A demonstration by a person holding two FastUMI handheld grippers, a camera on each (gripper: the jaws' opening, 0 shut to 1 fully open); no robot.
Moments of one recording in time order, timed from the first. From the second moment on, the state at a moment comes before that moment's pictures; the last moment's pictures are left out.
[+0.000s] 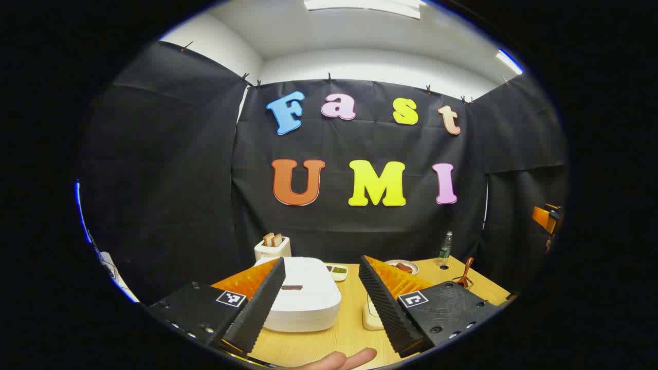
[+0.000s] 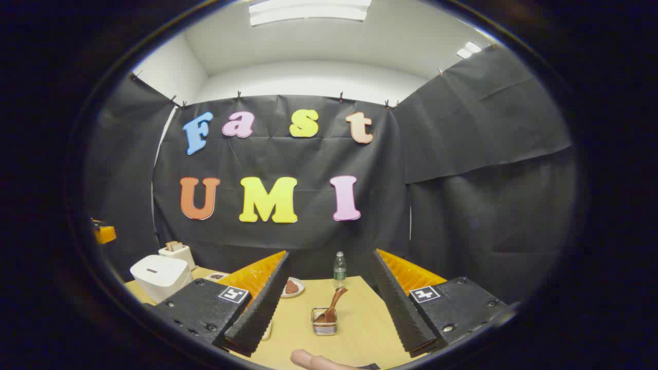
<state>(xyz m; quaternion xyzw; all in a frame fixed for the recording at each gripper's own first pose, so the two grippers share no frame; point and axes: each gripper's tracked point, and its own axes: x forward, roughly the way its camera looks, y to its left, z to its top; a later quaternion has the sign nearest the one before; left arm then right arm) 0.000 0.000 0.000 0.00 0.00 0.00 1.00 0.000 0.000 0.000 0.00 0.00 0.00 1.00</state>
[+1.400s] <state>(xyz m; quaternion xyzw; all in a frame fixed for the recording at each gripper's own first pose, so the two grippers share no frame) 0.048 -0.013 -0.015 0.04 -0.02 -0.03 1.00 0.042 -0.024 -0.047 0.00 0.02 0.01 1.00</state>
